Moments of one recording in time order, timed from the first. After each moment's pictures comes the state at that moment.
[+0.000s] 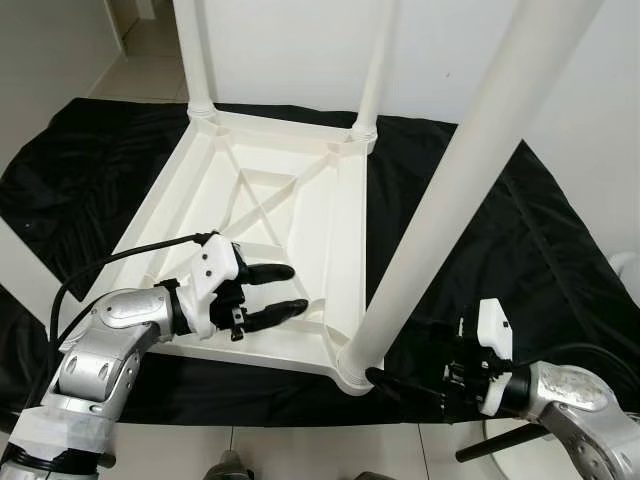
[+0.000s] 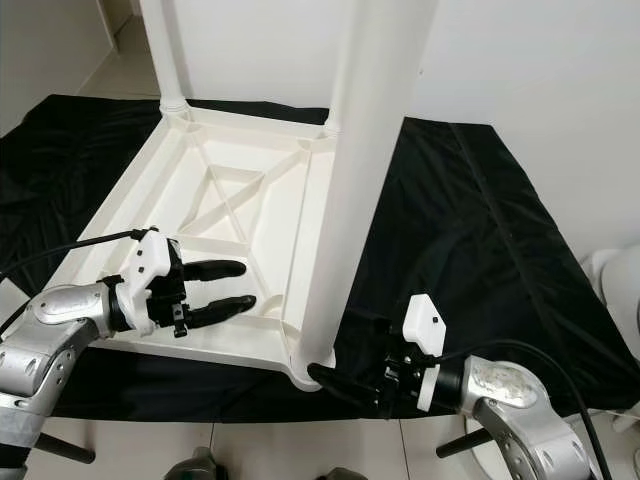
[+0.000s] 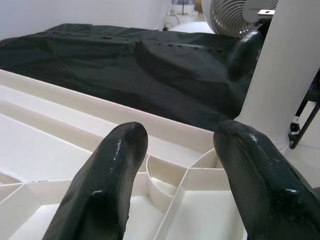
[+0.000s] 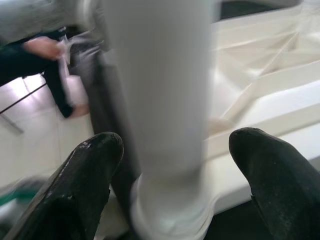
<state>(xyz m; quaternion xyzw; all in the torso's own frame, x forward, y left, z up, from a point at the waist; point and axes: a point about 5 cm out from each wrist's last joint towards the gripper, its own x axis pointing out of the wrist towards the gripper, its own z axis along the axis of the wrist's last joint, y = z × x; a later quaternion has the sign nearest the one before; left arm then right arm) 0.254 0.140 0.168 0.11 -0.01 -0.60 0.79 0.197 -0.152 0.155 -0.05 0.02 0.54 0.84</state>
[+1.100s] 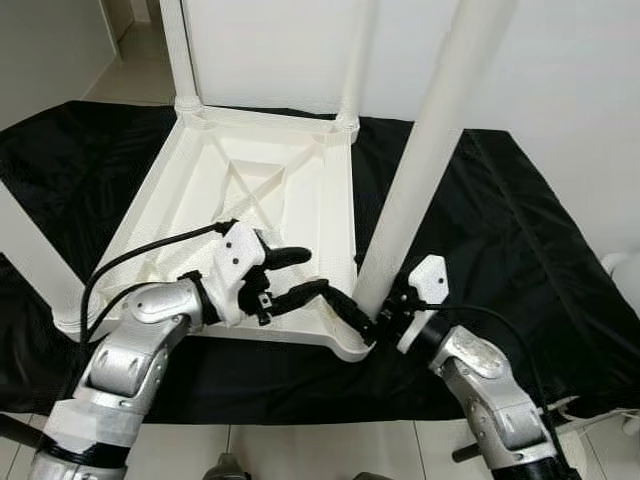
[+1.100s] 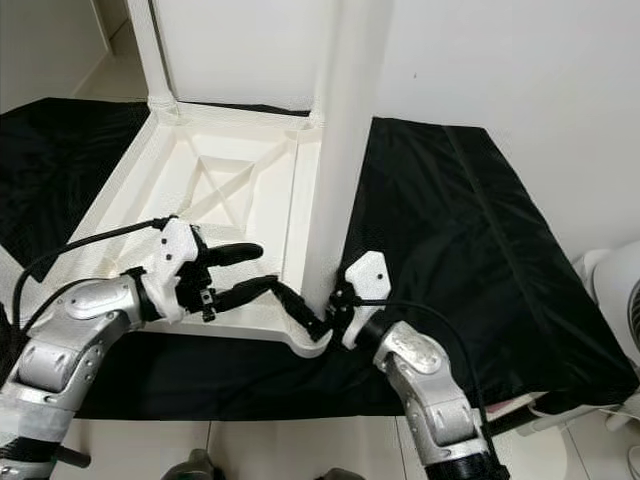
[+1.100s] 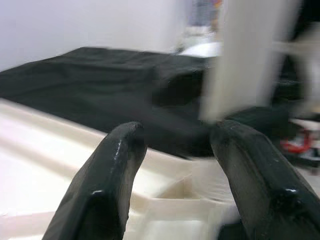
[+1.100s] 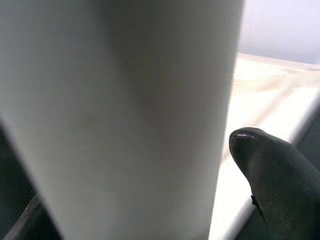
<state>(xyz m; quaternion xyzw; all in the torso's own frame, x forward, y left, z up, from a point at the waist) 0.261 0.101 0.172 0.08 -0.04 -0.58 0.81 0.247 -0.131 0.145 0.00 -0.06 0.35 0.94</state>
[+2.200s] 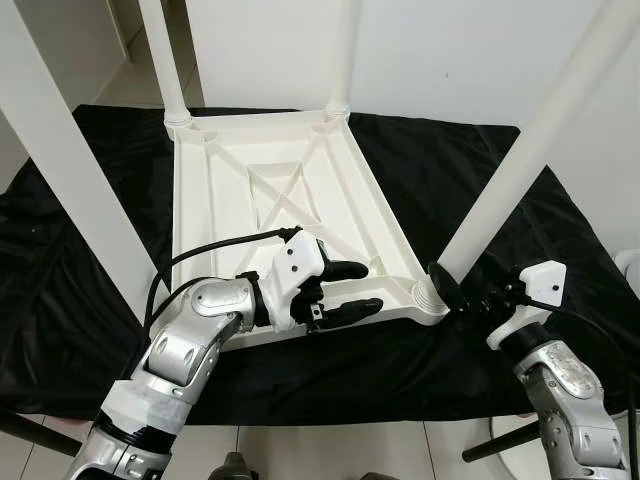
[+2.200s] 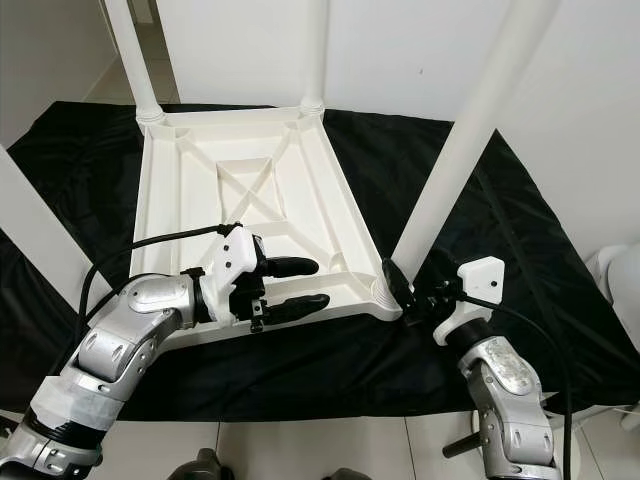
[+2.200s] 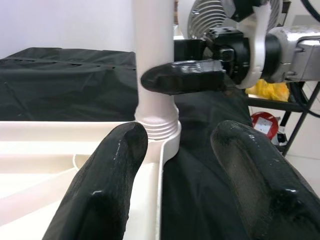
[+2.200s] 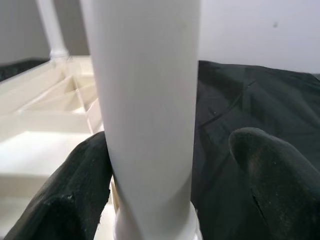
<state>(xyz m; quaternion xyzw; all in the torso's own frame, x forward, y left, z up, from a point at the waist) 0.264 0.065 0.171 0.08 -0.04 -0.62 0.78 0.243 -0.208 0.145 0.00 -0.07 0.15 0.99</state>
